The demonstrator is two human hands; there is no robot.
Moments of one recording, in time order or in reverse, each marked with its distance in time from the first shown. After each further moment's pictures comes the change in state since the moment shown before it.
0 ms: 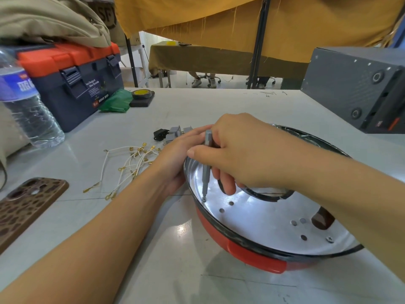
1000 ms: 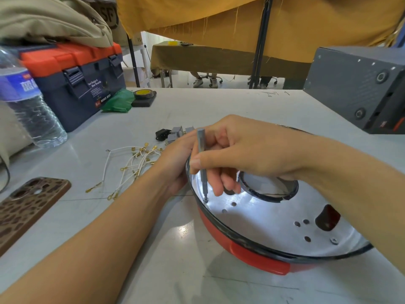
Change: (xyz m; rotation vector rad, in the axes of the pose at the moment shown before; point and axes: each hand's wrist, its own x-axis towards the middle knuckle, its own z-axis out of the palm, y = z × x) left_hand 0.000 -0.001 -0.004 -0.039 -0.112 0.022; right_hand 0.011 0.019 -0.001 0.428 -0.303 -0.111
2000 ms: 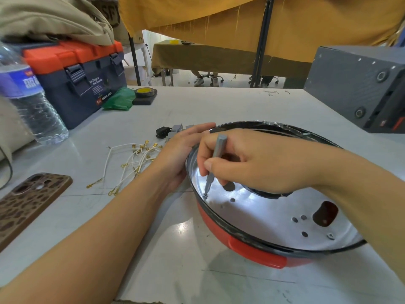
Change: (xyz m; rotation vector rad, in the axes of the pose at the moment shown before) left_hand 0.002 0.003 -0.002 -0.032 0.177 -0.025; right_hand -0.017 -0.002 0.004 -0.299 0.026 -0.026
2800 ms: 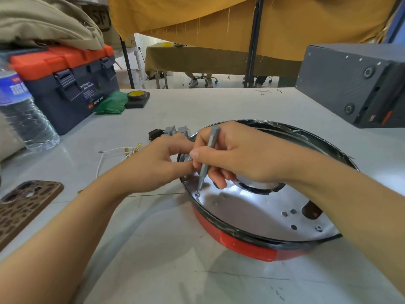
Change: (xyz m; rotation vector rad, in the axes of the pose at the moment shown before) left_hand -0.028 0.023 -0.023 0.942 -0.381 0.328; right_hand 0.009 0.016 0.006 0.259 0.107 0.016
